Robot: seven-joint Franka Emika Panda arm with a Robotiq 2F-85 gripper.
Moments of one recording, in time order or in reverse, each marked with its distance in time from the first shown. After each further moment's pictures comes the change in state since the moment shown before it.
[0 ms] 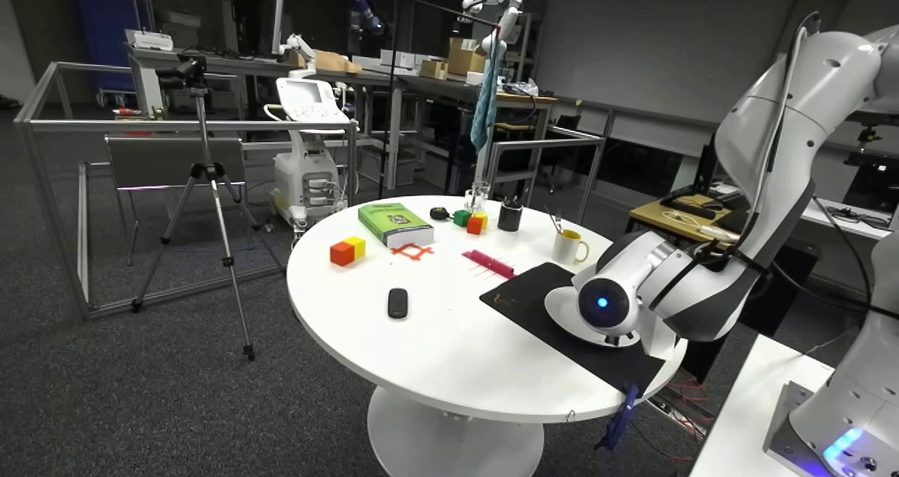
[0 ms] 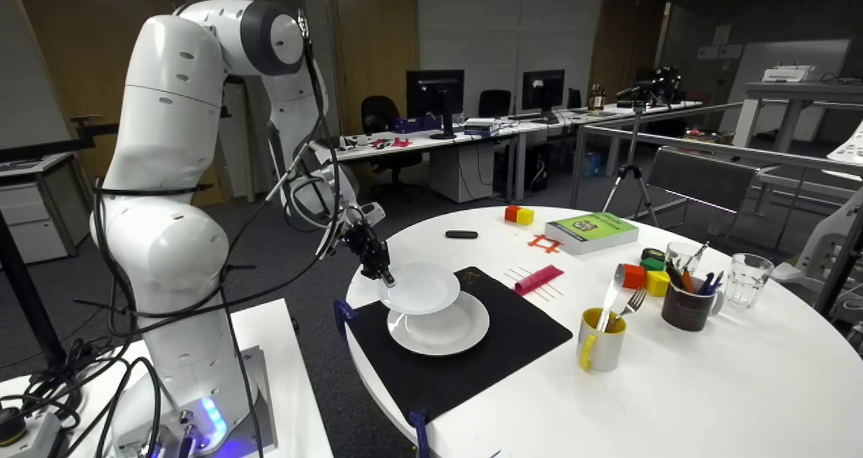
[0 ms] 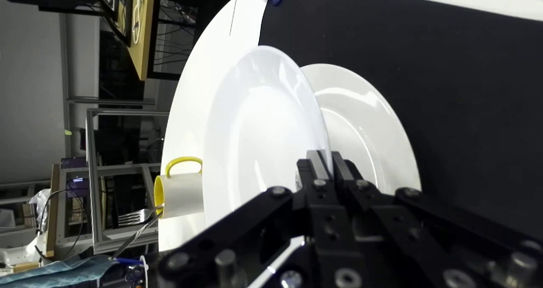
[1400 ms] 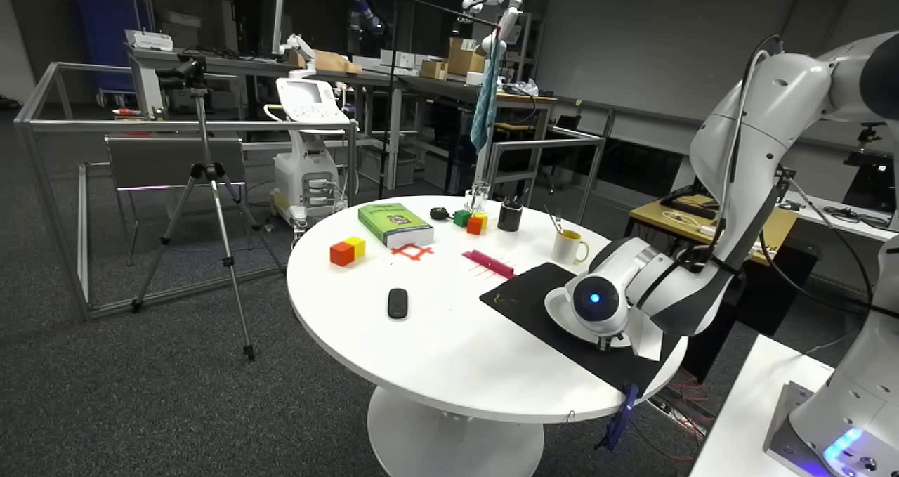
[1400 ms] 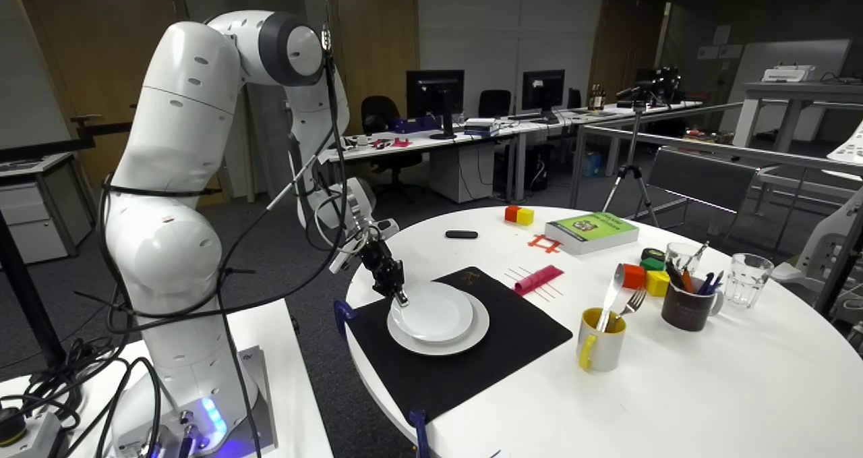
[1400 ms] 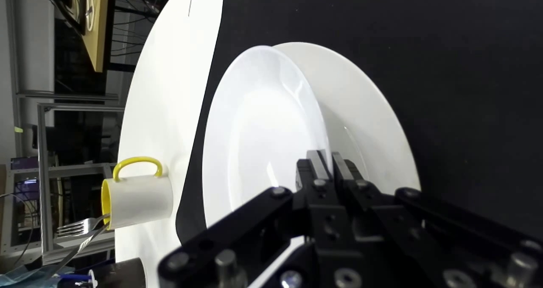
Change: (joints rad) arm -0.105 0.082 -0.014 0.008 -0.090 0.148 -0.012
